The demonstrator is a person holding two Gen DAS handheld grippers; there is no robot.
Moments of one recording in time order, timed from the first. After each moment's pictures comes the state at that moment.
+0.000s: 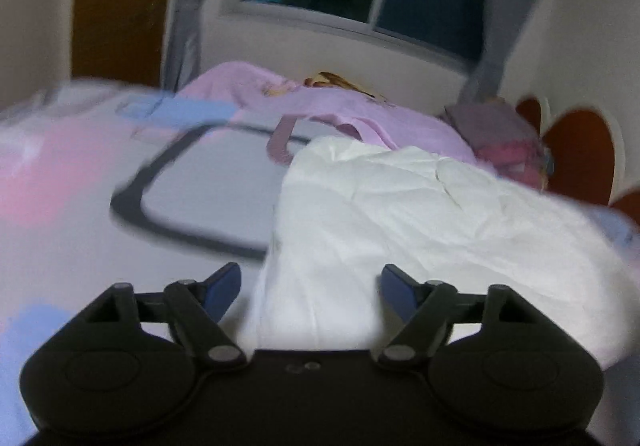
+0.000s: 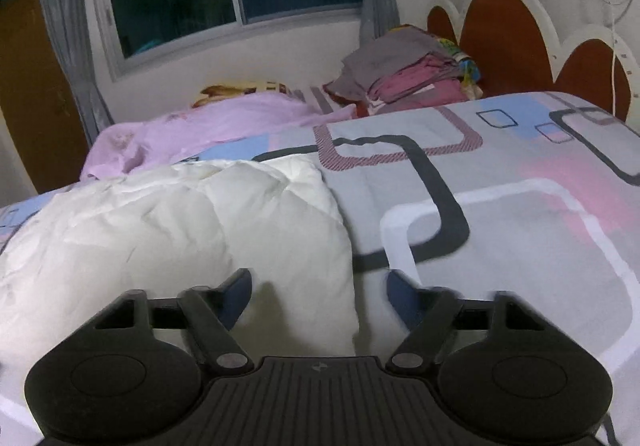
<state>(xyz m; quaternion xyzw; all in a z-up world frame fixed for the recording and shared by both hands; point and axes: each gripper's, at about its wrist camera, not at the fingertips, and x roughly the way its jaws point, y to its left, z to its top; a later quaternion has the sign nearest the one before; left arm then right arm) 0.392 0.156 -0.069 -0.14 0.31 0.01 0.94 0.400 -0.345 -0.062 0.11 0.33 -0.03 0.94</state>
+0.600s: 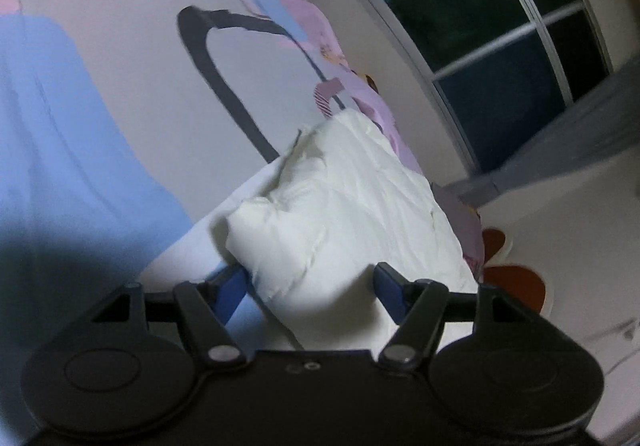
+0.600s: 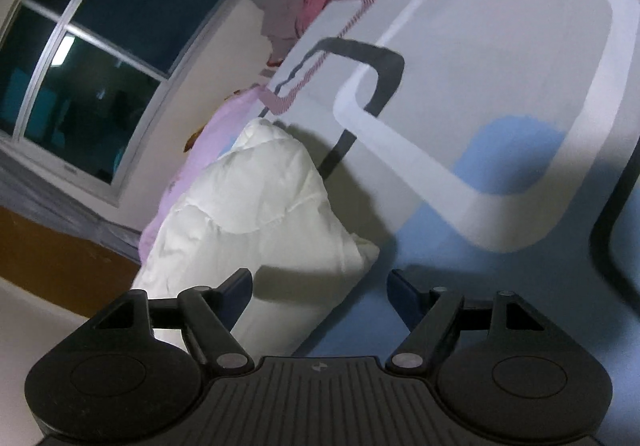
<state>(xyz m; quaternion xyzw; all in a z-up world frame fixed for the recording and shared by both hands) 0.386 0.195 -0.128 -0.47 0.29 0.01 0.83 0.350 -0.403 -0.099 0.46 0.33 -0.04 0.82</state>
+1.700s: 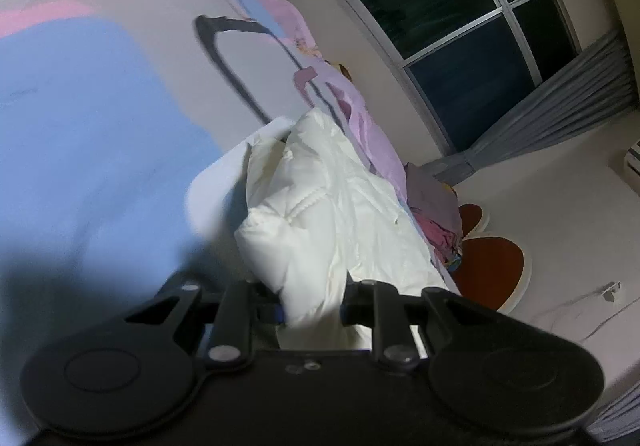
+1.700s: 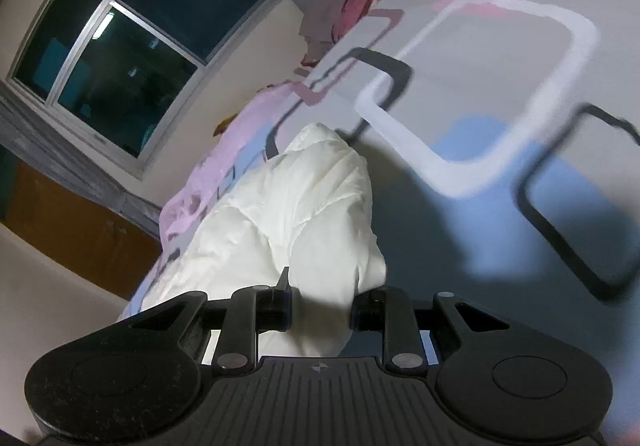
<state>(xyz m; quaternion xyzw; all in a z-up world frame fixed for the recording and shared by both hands) 0.270 0.178 -0.102 -0.44 0.29 -0.03 0.85 0.236 -0.385 -0.064 0.42 0.32 0.00 0.85</state>
